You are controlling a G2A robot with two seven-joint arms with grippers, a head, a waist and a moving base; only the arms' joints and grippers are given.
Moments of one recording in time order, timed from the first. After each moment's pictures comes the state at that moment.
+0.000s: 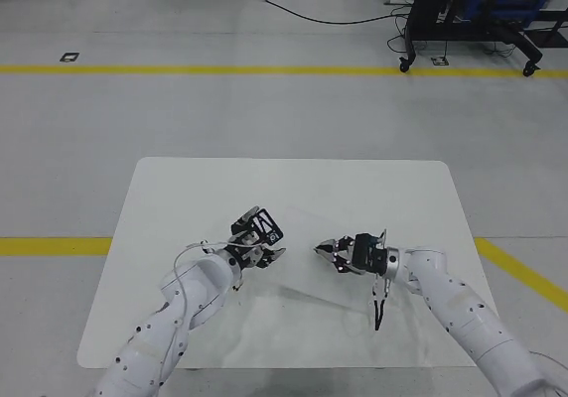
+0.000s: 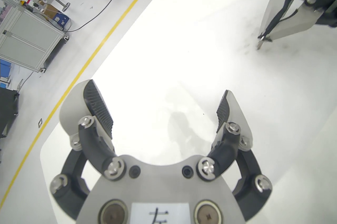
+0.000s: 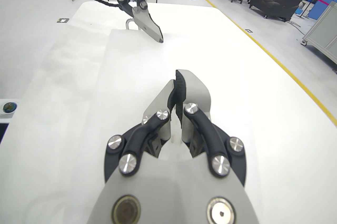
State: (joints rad) left arm 1.31 -1.20 -1.04 -1.73 1.65 -0.34 -0.42; right arm -1.13 -1.09 0.98 -1.11 -1.66 -0.85 -0.71
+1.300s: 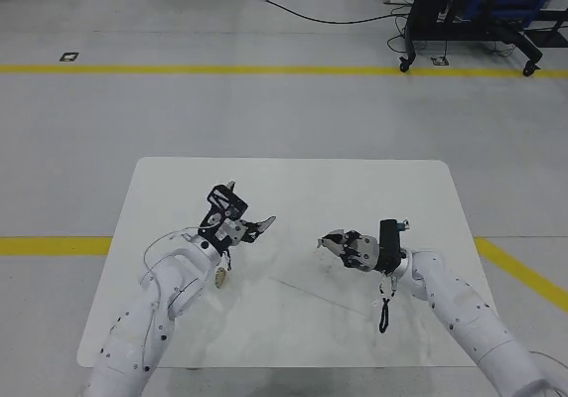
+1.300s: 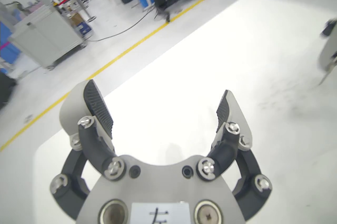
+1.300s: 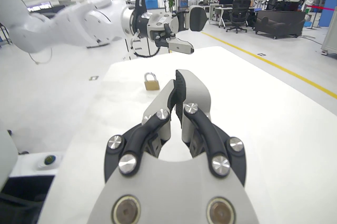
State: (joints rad) left arm 1.34 -1.20 -1.24 -1.64 1.28 -0.43 -0.02; right arm -1.14 -1.08 0.93 -1.13 -1.30 -1.01 -0.81
